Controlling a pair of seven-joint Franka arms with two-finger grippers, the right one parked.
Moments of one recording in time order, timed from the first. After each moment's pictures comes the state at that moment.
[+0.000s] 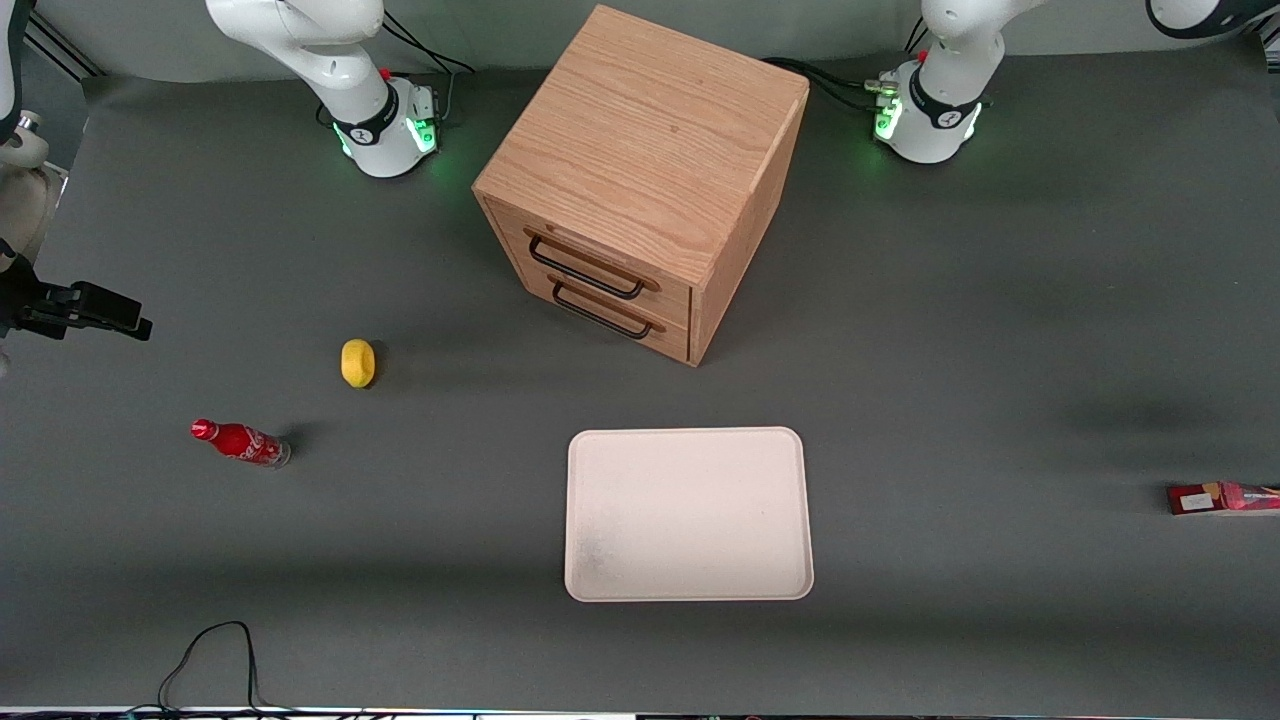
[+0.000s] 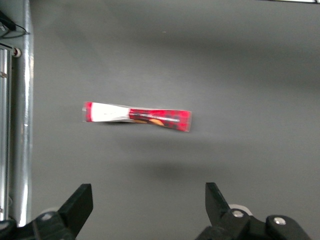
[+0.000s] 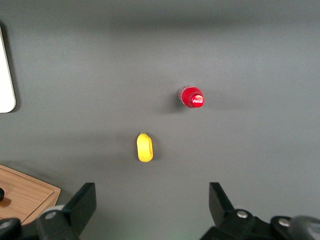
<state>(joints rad) 0.52 0.66 -0.04 -0.93 0.02 1.67 0.40</state>
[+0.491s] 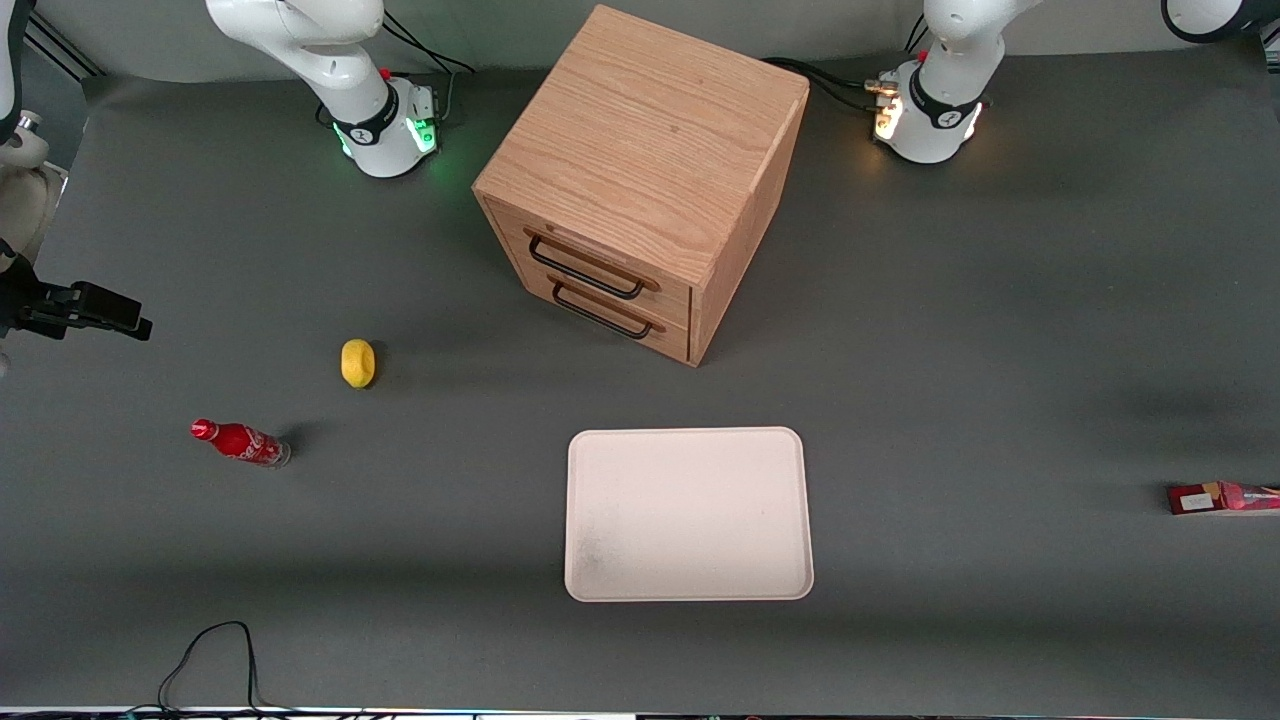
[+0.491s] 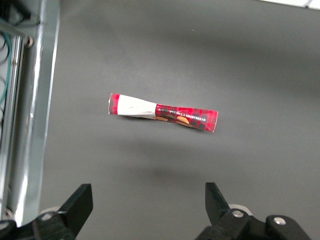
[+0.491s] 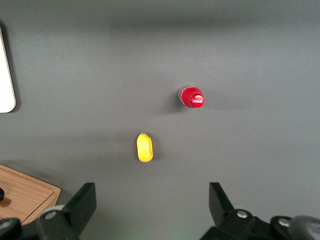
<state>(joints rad) 0.56 0.67 -0.04 -0.93 0.01 1.69 0.29</state>
